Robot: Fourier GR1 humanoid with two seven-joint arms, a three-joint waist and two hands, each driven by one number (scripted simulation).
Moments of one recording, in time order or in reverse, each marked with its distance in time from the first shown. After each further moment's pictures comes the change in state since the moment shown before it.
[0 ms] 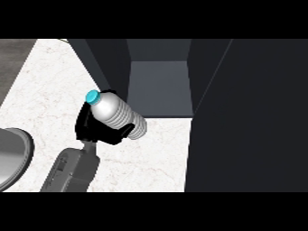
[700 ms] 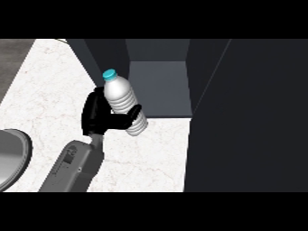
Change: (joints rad) left arm -0.072 0.033 -0.085 0.035 -0.113 0.306 0.010; right arm -0.017 -0.005 0.002 0.032 -0.019 0.011 -0.022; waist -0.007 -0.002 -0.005
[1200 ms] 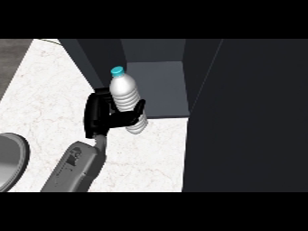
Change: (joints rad) left arm -0.002 0.016 -0.063 -0.013 -0.111 0.213 0.043; right arm -0.038 -0.003 0.000 0.008 -0.015 0.009 0.023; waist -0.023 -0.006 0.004
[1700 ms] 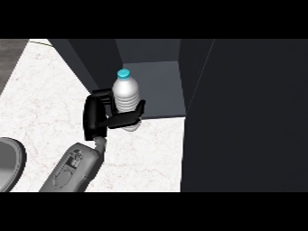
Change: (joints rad) left arm 0.003 0.040 -0.059 -0.009 -0.096 0.138 0.046; right arm -0.013 -0.004 0.010 0.018 -0.005 0.014 0.001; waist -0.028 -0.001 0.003
